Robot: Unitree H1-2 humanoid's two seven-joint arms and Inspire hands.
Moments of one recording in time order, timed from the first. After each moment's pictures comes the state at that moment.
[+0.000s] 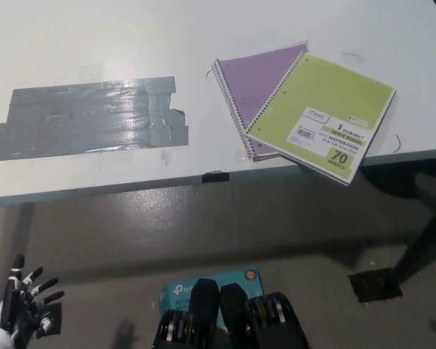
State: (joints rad) left_arm -0.03 0.29 0.23 0.14 -0.24 0.43 -0.14; right_arm -0.12 -0.48 -0.17 -0.16 -0.20 0.42 0.12
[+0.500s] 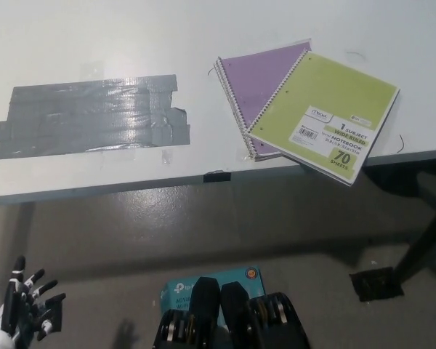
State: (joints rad) left_arm -0.03 0.29 0.22 0.14 -0.24 0.43 -0.14; right_arm -0.58 -0.37 -0.17 -0.14 -0.50 0.44 0.21
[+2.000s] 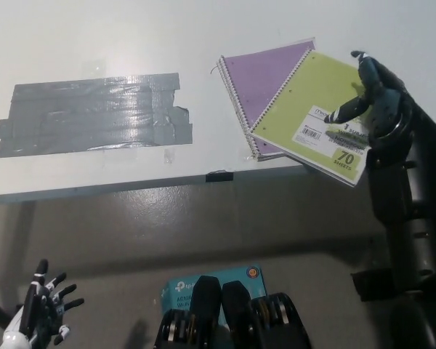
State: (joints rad) left_arm -0.03 0.30 0.15 0.14 -0.24 0.44 -0.16; right_arm -0.93 -0.05 -0.16 0.52 -1.11 0.46 0.43
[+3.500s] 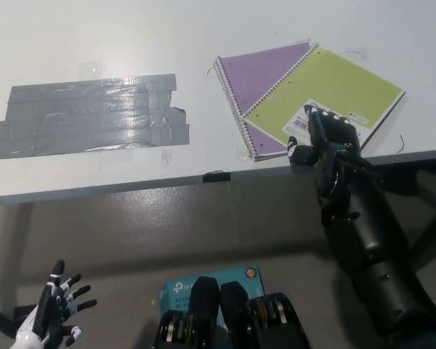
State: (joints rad) left_arm -0.03 0.29 0.11 0.14 -0.23 0.43 -0.18; right_arm -0.81 -0.01 0.10 0.59 -1.12 0.46 0.32
